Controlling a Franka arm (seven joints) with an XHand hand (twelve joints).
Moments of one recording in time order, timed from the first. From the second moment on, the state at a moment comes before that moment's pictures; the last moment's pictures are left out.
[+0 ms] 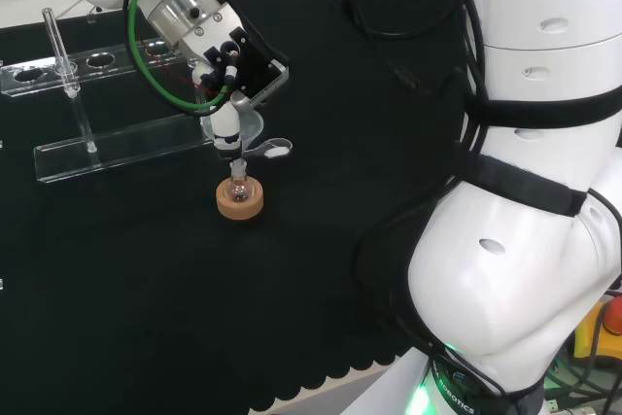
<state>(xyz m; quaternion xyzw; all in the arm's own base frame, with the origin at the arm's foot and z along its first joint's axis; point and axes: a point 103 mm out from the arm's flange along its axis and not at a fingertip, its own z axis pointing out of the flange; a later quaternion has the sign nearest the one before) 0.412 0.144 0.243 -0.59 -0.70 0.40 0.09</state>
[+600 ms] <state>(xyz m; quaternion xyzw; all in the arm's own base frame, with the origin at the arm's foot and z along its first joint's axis) 0.412 0.144 0.243 -0.59 -0.70 0.40 0.09</state>
